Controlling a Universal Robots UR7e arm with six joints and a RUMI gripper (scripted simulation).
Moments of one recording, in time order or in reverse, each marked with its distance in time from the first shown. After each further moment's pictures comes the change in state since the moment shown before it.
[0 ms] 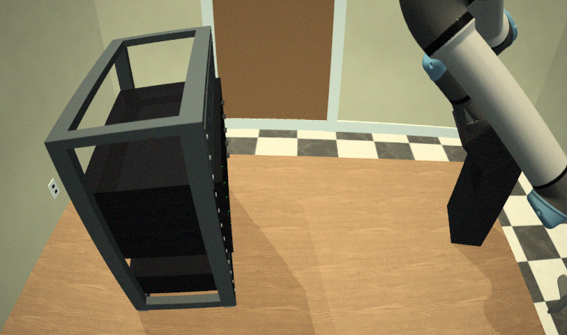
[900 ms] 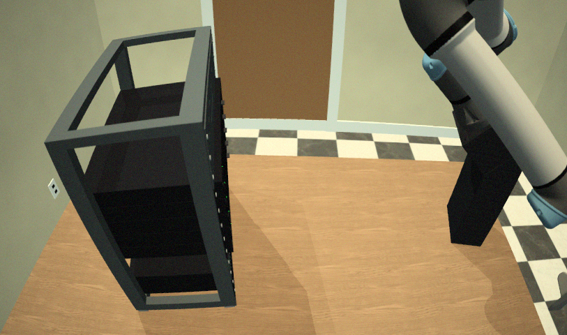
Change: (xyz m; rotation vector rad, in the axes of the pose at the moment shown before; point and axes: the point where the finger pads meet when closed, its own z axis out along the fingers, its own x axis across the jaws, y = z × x) arm -0.008 0.011 0.003 -0.033 -0.015 -0.041
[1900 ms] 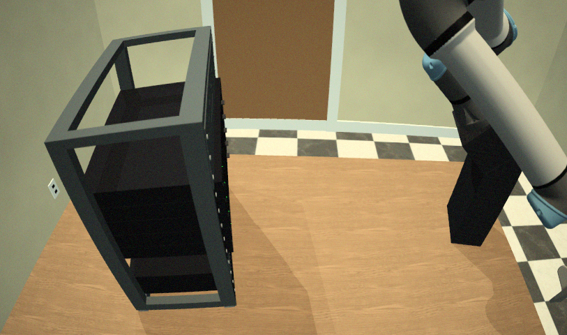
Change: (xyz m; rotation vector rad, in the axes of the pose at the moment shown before) arm -0.019 0.028 0.008 -0.086 -0.040 -0.103
